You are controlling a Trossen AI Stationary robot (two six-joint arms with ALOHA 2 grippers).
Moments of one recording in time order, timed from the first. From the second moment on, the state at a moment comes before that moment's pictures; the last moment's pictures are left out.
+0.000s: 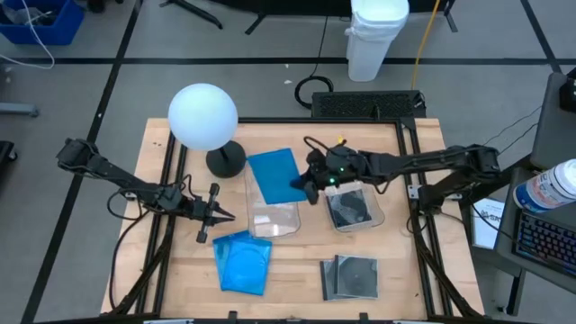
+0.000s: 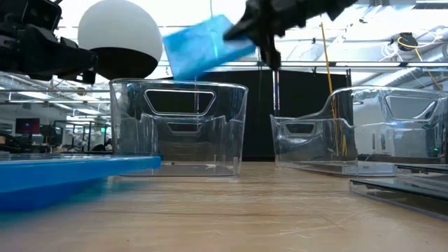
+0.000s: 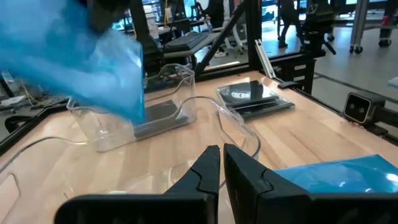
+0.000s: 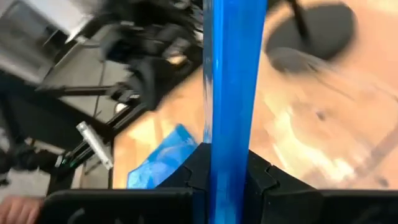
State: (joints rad) left arm -0.40 0.74 0.01 0.65 -0.19 0.12; right arm -0.06 1.47 1.02 0.03 -0.08 0.67
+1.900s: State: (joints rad) left arm -0.40 0.74 0.01 0.66 -0.18 0.06; right arm 0.00 1.79 1.00 0.23 -0.07 1.14
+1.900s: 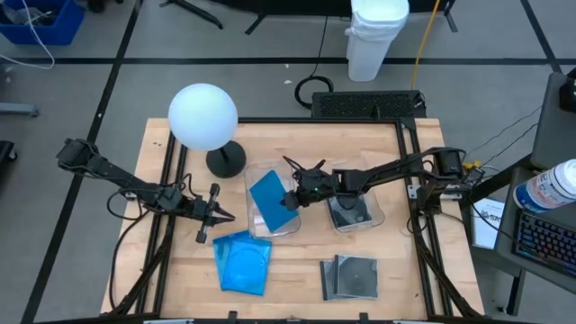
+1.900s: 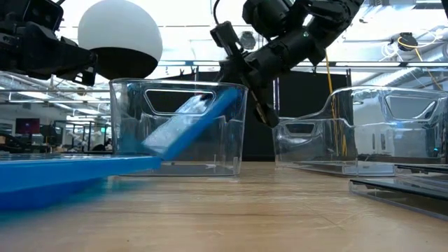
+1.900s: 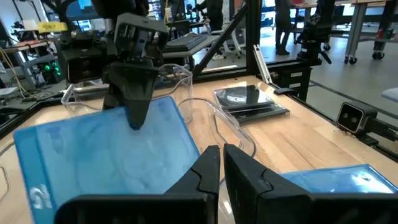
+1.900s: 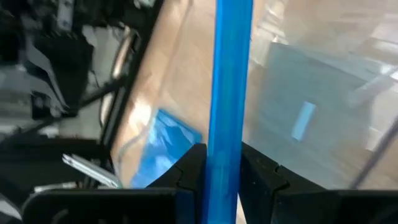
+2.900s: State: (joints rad) left arm -0.40 0.74 0.01 0.66 -0.18 0.01; right arm 0.06 1.79 1.00 0.21 -0.10 1.00
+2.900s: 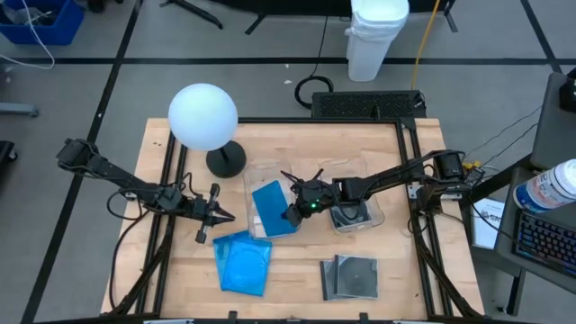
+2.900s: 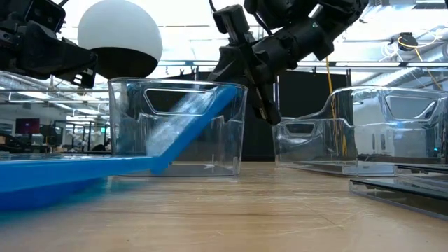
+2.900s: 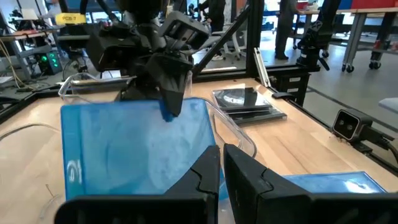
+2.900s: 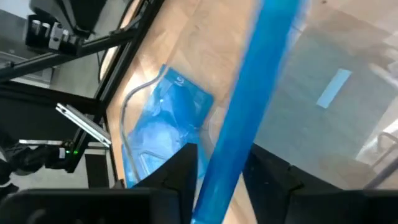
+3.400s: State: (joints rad) left arm -0.40 0.74 0.01 0.65 -0.18 0.01; right arm 0.02 1.79 1.00 0.21 -0.11 0.86
